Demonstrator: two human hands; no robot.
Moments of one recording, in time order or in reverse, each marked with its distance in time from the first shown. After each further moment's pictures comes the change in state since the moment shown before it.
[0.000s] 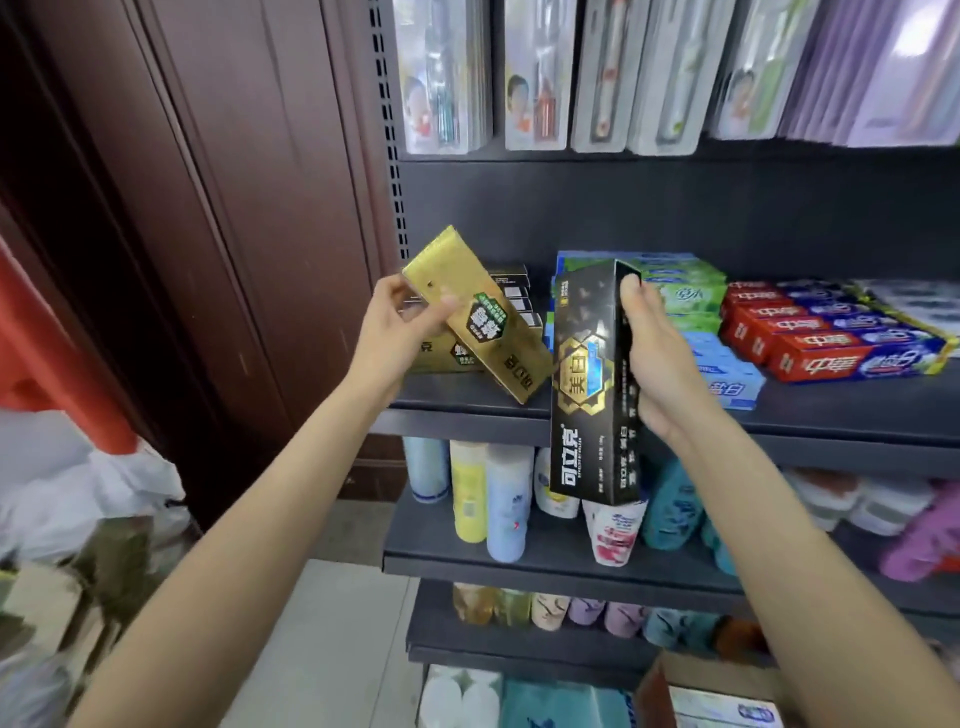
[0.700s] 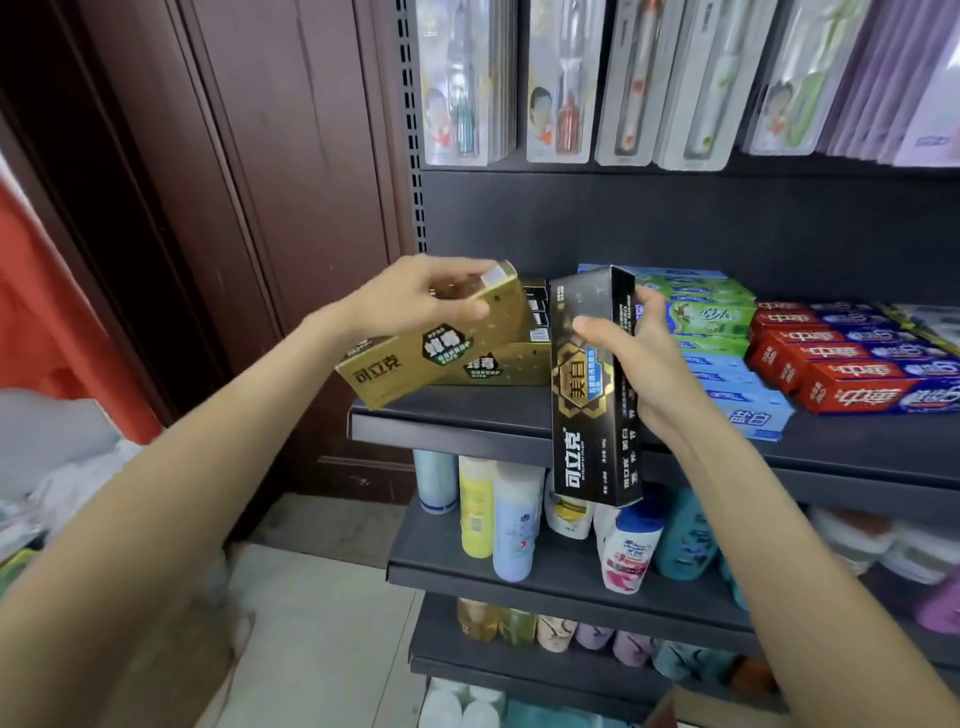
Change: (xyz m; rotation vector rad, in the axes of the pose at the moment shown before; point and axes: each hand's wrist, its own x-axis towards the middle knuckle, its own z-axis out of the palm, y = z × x) left_hand 0.042 0.048 -0.012 0.784 -0.567 0.306; right_hand 0.031 0.002 0.002 -0.099 -0.166 -0.068
